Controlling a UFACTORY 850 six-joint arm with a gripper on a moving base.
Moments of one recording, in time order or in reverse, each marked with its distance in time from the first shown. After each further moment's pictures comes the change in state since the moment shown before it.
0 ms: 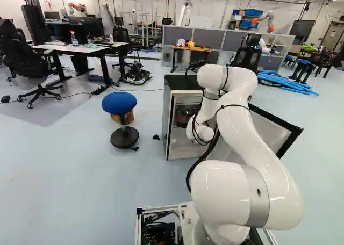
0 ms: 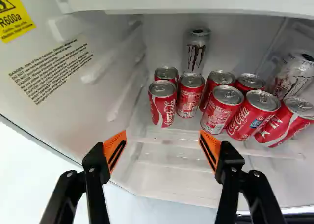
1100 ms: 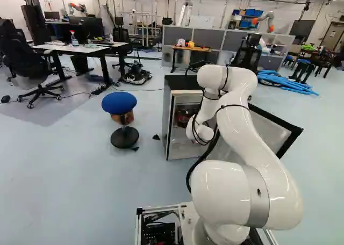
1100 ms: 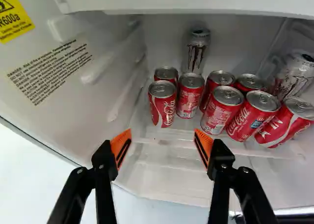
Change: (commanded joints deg) arm 0.1 -0.3 -0.5 0.0 0.0 0.0
